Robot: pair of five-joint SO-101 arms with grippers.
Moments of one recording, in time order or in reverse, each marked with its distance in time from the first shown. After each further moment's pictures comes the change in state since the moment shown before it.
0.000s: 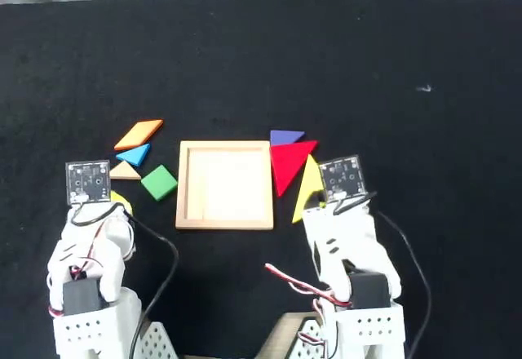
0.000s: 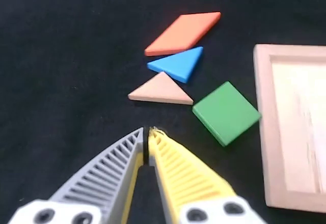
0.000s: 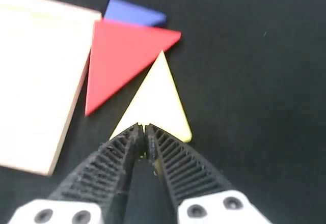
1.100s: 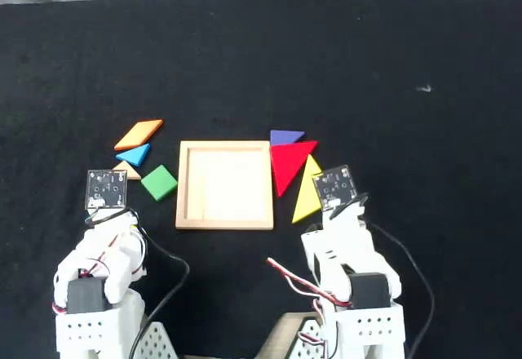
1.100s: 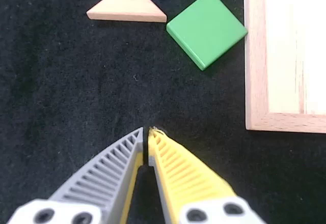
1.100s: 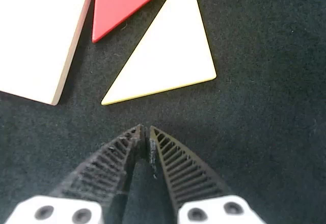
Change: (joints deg) left arm 4.8 0.0 0.0 16.3 2.5; right arm 0.0 0.0 0.0 17.0 0.0
